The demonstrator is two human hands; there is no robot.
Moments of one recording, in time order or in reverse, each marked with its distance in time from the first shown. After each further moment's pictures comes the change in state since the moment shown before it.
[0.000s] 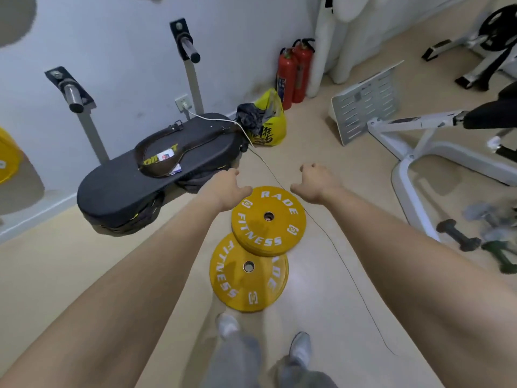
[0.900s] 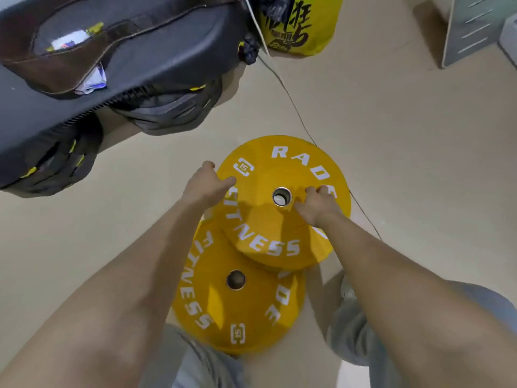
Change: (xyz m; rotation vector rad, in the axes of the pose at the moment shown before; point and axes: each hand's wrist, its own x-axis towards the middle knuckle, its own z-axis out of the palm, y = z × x) left_hand 0.402 -0.238 0.372 -0.264 -0.053 -0.445; right_hand 0.413 0.093 0.459 0.070 -0.348 0.131
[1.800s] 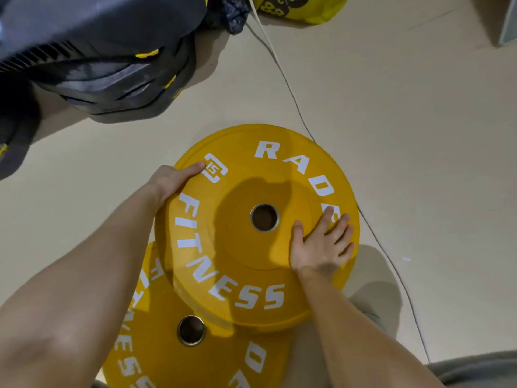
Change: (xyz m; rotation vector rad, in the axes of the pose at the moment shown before) left_hand 0.166 -0.037 0.094 -0.402 -0.072 -0.264; right_hand 0.136 0.078 0.151 0.148 0.421 0.280
